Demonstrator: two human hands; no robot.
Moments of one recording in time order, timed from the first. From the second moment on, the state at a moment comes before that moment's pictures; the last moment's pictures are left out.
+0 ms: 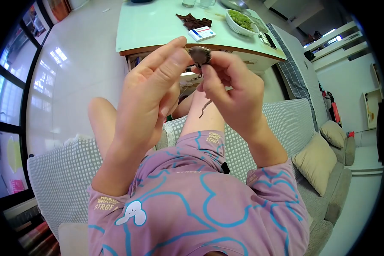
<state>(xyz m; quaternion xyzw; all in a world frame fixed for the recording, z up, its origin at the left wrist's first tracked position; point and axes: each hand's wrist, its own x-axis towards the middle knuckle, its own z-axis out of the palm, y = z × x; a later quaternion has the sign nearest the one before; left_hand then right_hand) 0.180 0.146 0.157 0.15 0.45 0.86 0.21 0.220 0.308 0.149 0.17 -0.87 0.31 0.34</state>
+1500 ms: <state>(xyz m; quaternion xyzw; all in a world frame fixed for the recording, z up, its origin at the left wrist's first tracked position) 0.155 0.137 0.159 0.19 0.45 0.87 0.06 0.213 0.312 0.168 0.01 -0.62 0.78 0.00</state>
